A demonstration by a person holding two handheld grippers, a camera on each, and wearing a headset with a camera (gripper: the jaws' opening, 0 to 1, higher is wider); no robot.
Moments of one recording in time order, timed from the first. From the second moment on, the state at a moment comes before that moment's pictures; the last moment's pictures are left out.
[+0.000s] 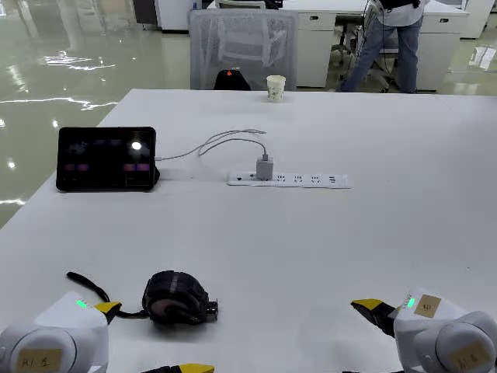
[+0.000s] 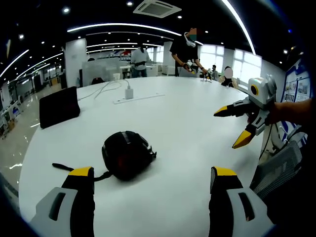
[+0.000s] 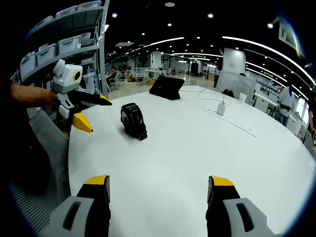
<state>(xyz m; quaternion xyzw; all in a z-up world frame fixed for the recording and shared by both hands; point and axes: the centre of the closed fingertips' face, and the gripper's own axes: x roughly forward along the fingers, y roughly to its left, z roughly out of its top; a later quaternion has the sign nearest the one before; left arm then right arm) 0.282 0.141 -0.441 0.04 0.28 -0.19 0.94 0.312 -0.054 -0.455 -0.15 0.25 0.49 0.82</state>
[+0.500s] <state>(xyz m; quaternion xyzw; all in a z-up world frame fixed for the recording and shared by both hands) 0.269 0.136 -0.437 0.04 0.27 -0.21 0.94 0.297 -0.066 -0.455 -0.13 0.25 0.47 0.83</state>
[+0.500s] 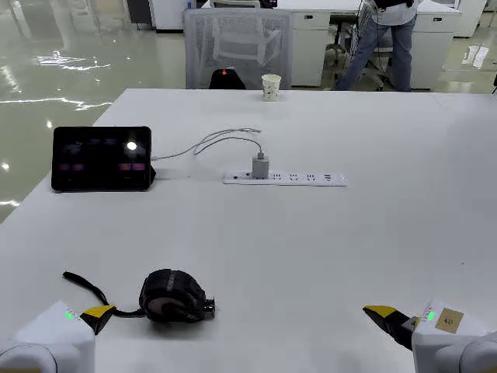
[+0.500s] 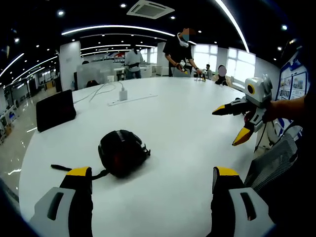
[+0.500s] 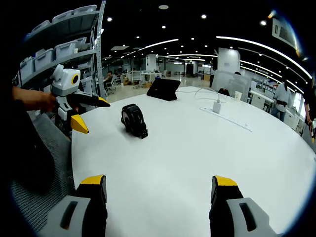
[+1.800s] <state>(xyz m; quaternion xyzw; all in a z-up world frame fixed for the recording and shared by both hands) 0.261 0.137 -0.419 0.05 0.23 -0.24 0.94 0.281 -0.072 -0.444 -0.13 0.22 0.47 0.84</state>
